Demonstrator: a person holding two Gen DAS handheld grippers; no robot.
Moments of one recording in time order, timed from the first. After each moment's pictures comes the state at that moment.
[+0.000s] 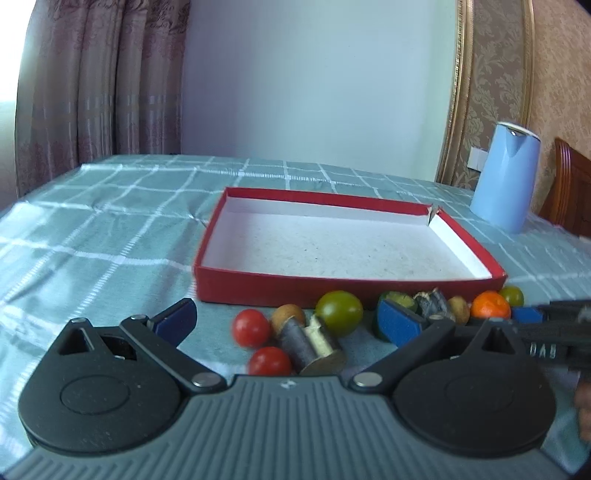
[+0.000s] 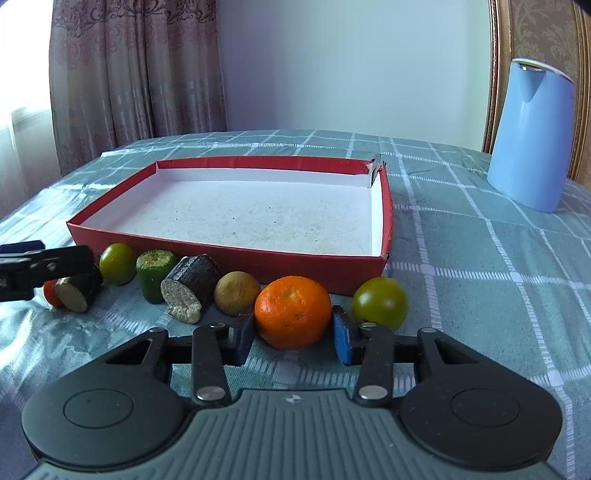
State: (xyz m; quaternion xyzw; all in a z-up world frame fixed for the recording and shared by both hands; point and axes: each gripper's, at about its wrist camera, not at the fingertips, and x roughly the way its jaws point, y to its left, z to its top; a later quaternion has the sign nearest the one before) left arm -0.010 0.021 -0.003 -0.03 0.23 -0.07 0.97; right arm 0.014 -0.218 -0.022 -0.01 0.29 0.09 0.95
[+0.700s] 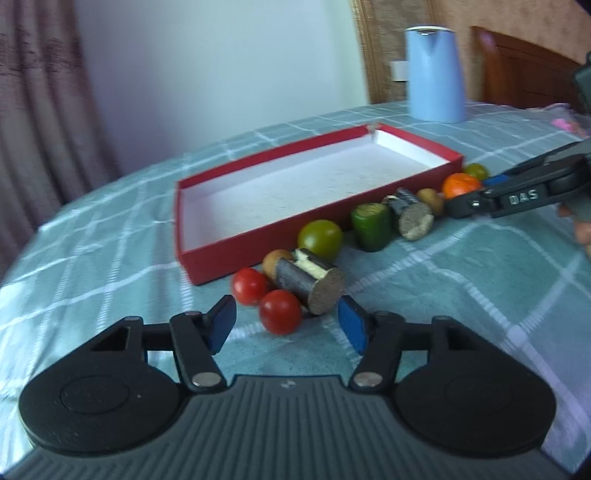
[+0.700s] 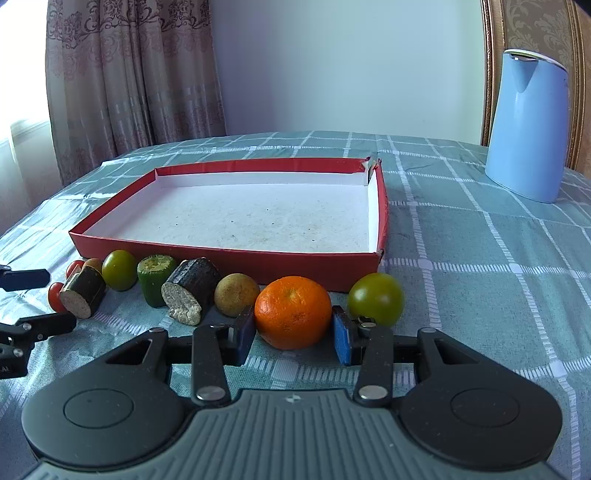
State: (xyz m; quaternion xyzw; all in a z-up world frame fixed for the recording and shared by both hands) left arm -0.015 0.020 -0.018 0.15 0.27 -0.18 0.94; right arm 0.012 -0.221 -0.022 0.01 0.29 0.09 0.95
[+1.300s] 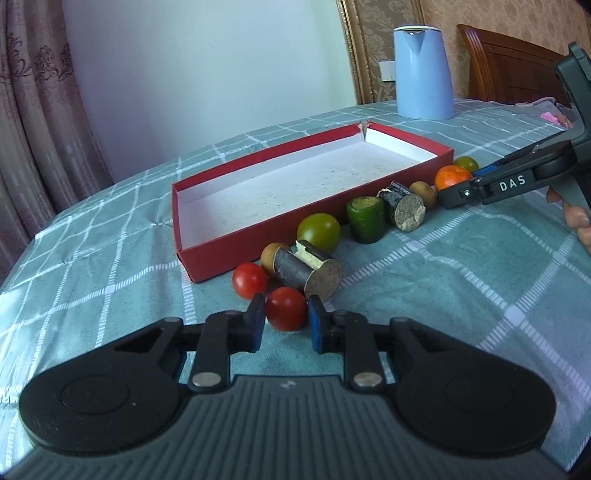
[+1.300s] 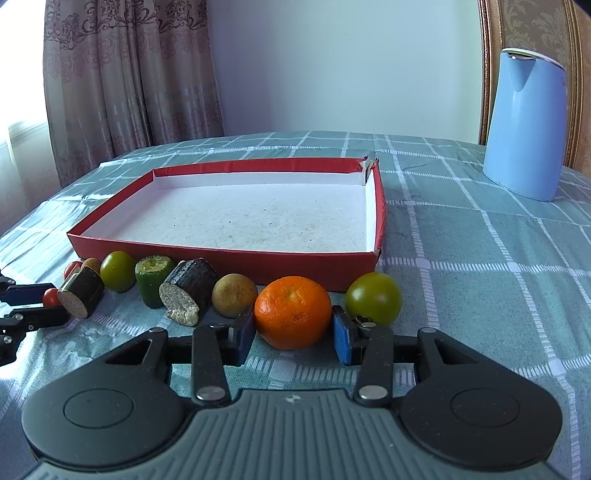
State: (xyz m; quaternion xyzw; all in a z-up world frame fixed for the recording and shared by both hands) left arm -0.028 0.025 -0.021 0.16 0.26 -0.18 0.94; right arm 0.011 -0.222 -0.022 0.01 0.29 0.09 0.95
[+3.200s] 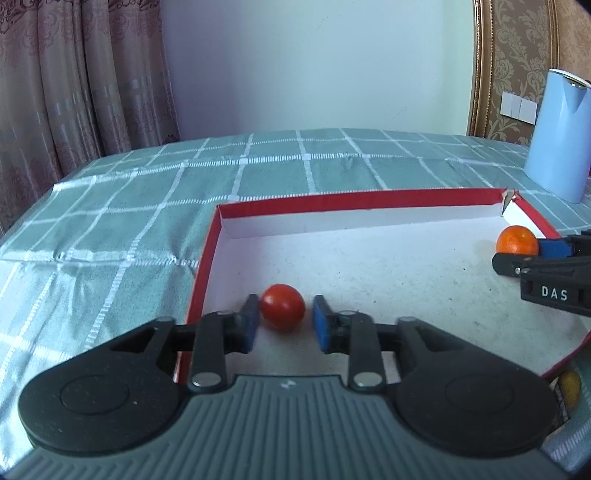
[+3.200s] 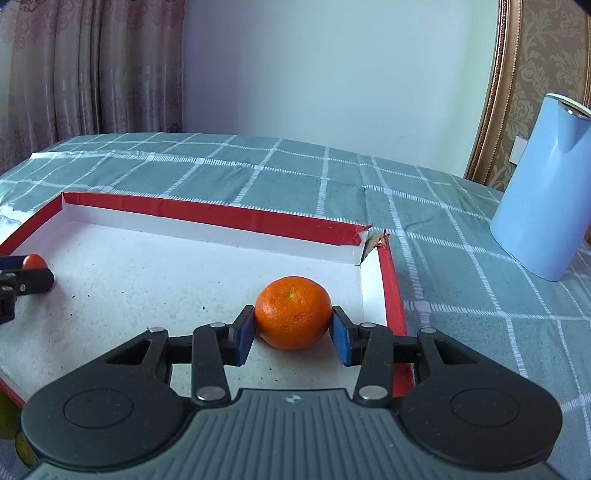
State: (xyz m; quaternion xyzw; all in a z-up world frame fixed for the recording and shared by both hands) left arm 0.141 0.006 -0.008 0.04 0.31 -0.05 0.95; right arm 0.150 -0.189 -0.012 -0.06 0.30 0.02 0.95
